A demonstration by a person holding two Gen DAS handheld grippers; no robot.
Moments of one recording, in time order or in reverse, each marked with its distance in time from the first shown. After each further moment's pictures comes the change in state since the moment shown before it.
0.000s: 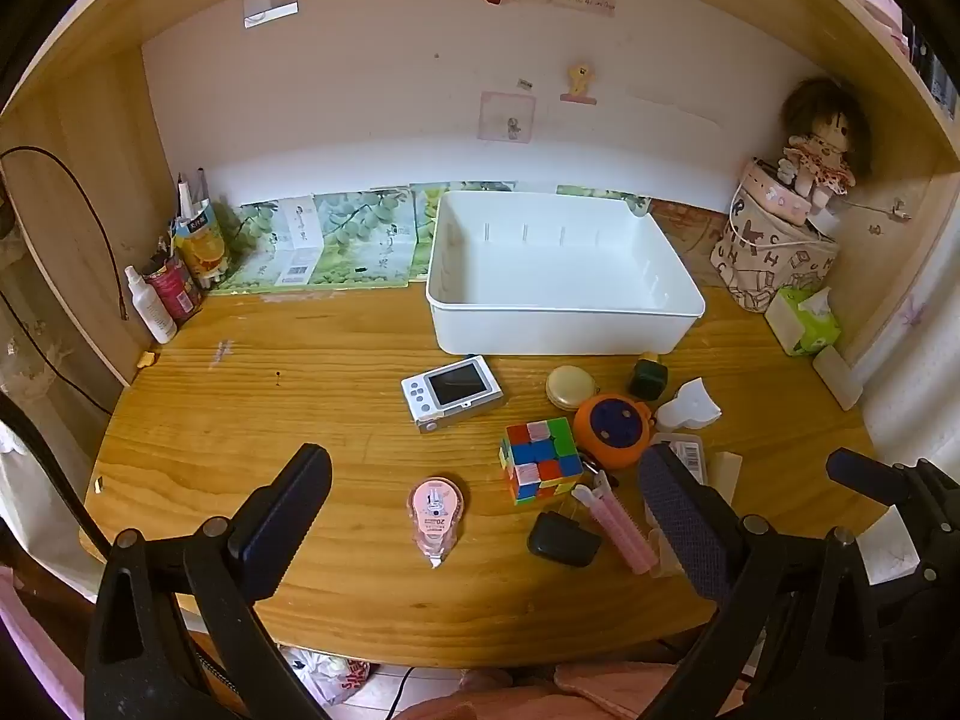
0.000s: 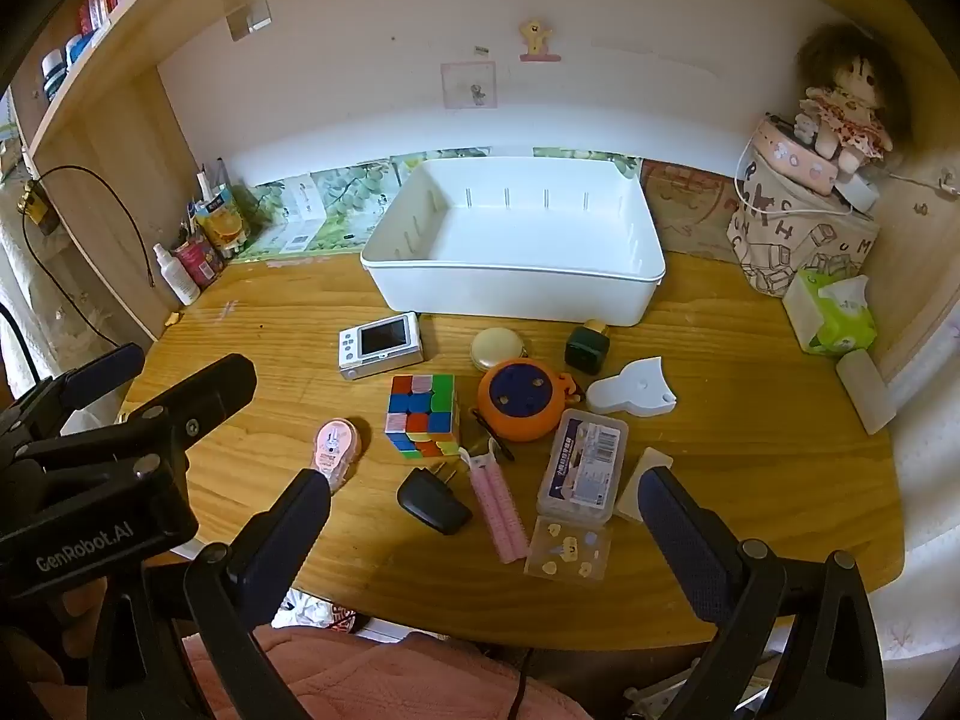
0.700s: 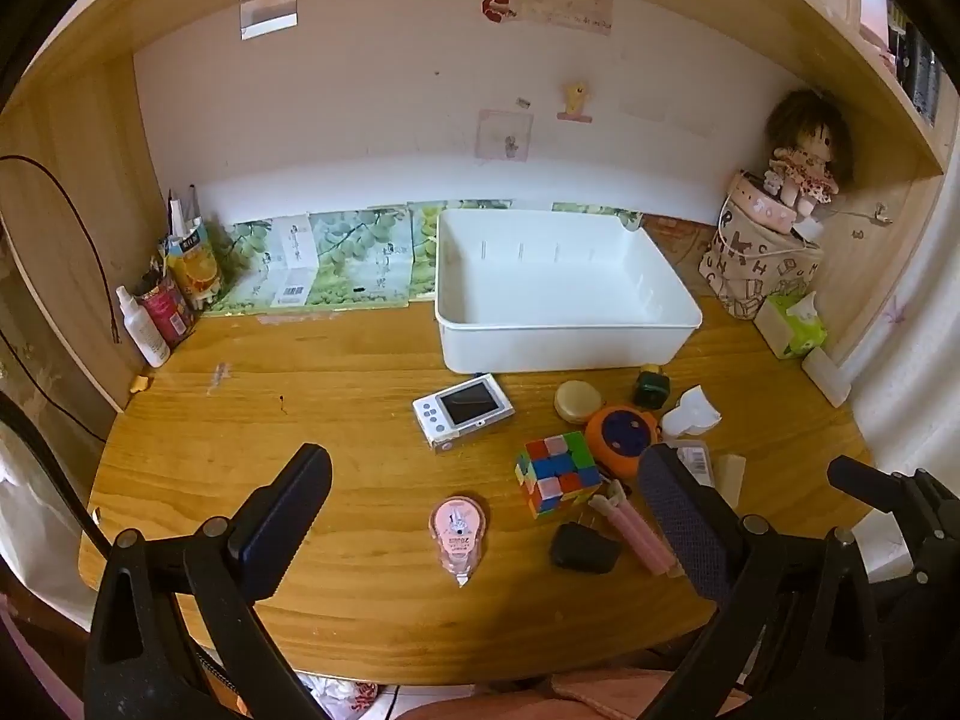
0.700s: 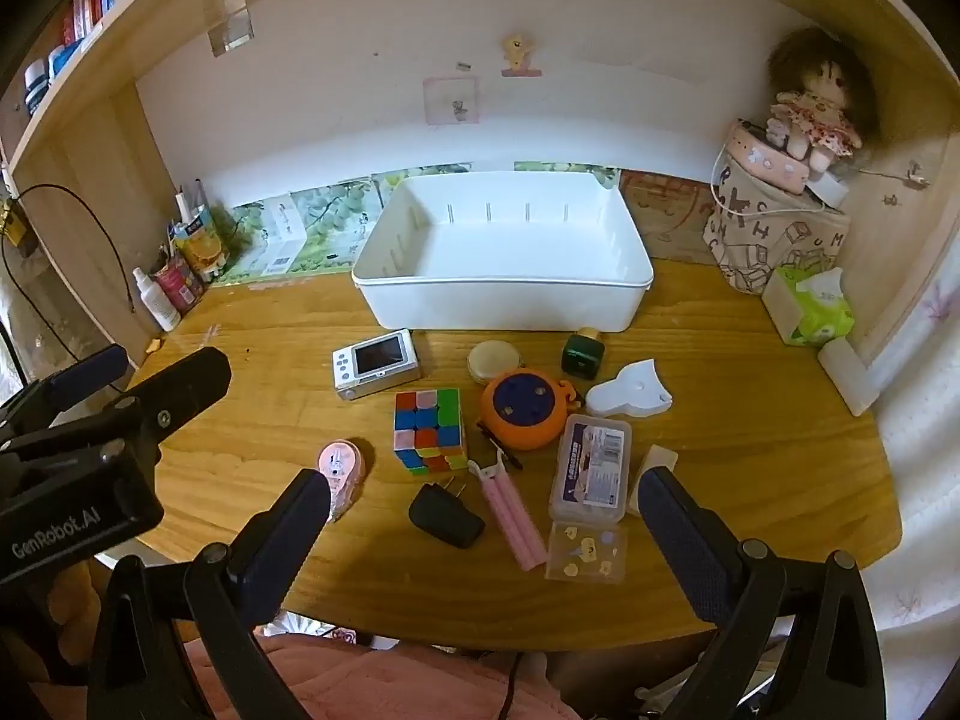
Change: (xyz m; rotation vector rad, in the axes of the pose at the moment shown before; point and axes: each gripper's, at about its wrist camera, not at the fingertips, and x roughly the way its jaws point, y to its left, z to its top) left arm -0.001 0.031 -0.001 0.033 -0.036 -0.054; right arm -0.003 0.026 -0.003 0.048 -0.044 -0.060
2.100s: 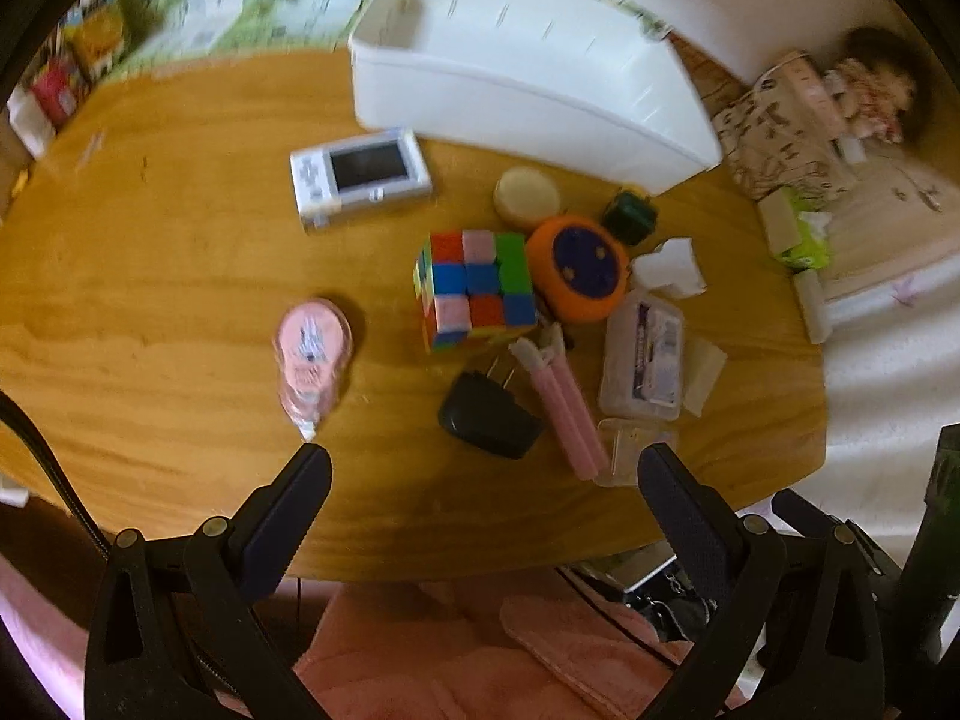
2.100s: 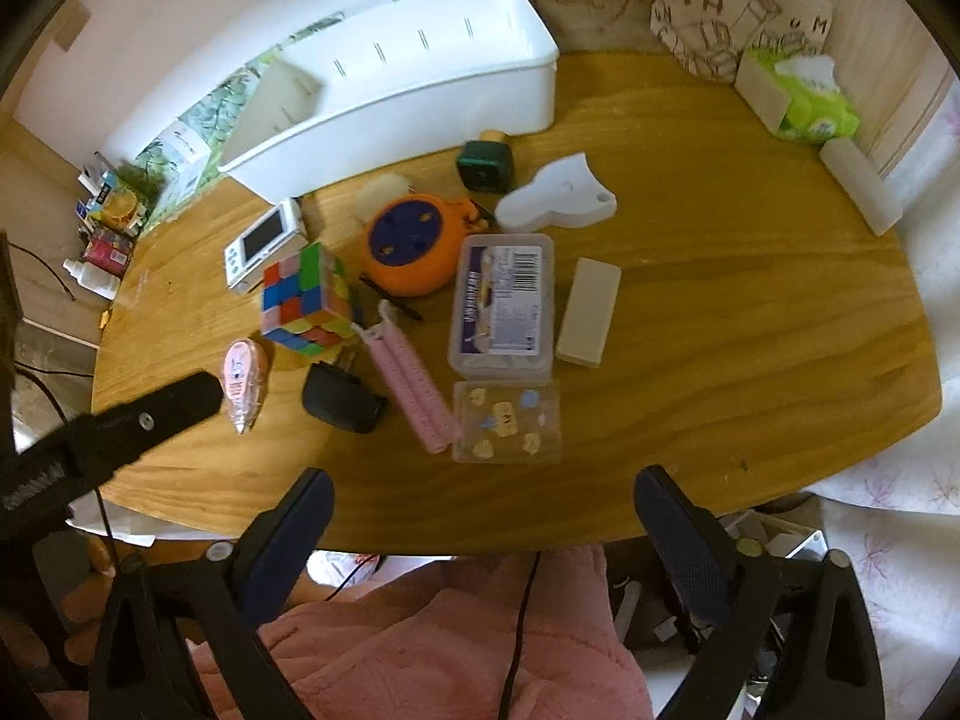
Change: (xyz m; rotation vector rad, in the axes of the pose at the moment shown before) left arm 0.111 -0.037 -0.037 -0.226 0.550 -0.159; right arm 0.072 -0.092 -0.029 0.202 0.402 0.042
